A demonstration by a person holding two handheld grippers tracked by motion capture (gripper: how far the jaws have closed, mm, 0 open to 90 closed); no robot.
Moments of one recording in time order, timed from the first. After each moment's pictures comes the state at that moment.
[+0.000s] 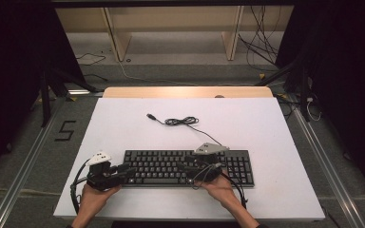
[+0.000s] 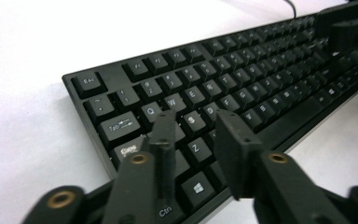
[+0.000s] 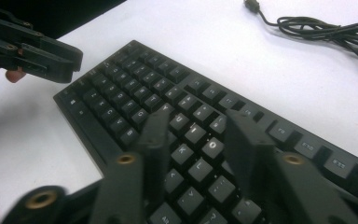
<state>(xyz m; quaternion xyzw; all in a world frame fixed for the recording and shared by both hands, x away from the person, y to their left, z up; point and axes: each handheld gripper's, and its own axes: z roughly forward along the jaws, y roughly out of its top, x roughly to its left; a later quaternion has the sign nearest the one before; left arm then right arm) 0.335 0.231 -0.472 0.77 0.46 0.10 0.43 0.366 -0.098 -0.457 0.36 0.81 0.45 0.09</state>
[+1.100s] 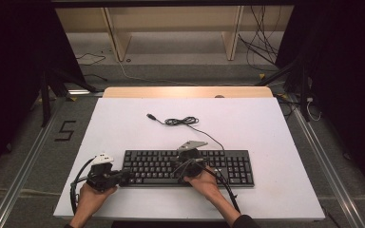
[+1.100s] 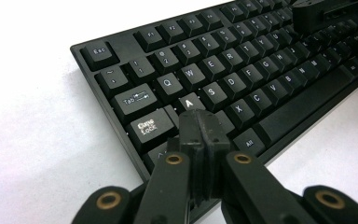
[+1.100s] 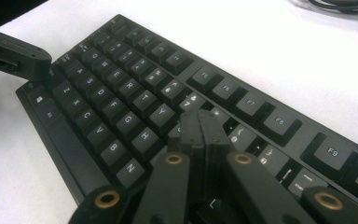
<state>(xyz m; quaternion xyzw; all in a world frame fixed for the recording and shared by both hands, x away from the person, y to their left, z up) 0.339 0.233 -0.478 0.78 0.47 0.09 0.40 0.385 -0.065 -0.476 0.38 0.83 0.41 0.08</state>
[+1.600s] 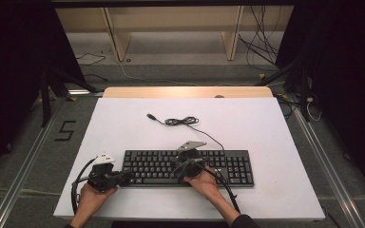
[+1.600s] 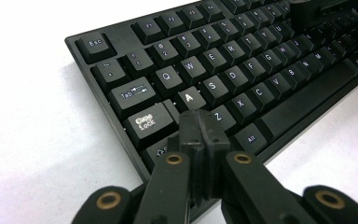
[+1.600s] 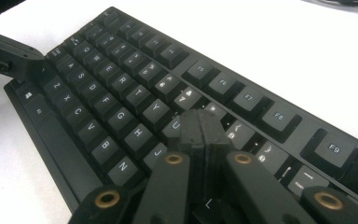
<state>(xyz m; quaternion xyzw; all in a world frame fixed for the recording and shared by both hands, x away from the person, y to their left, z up) 0.340 0.232 -0.480 0.79 0.47 0.09 0.39 0.387 -0.063 -0.480 0.38 0.83 0.40 0.08</state>
